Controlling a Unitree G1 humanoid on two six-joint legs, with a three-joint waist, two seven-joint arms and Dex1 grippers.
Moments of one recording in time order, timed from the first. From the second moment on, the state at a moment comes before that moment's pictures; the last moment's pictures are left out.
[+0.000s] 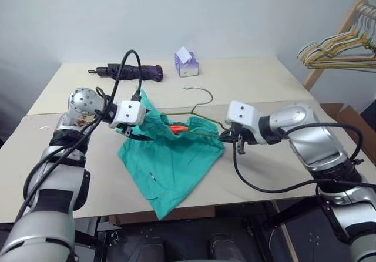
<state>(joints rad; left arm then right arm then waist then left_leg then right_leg) -1.02 0.63 -0.21 1.00 0.04 -0.61 -1.52 -0.73 -0.72 0.34 -0.20 0.06 0.82 1.14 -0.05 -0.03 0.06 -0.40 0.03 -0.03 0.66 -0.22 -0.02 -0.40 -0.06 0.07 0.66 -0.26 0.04</state>
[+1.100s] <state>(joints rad) -0.94 0.65 -0.07 0.86 -0.11 -0.36 -1.52 -0.51 -0.84 -0.02 -0.08 0.25 0.83 1.00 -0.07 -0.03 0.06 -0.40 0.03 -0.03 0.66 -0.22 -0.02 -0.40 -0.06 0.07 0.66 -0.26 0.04</state>
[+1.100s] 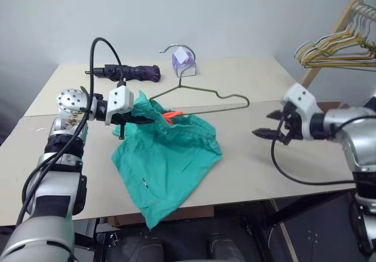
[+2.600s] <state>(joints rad) -0.84 0.73 -0.11 0.83 -0.07 -0.40 -1.50 -0.51 -0.47 0.02 -0.01 0.42 0.81 0.72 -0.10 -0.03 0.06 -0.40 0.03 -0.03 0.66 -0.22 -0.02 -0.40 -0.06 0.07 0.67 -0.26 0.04</state>
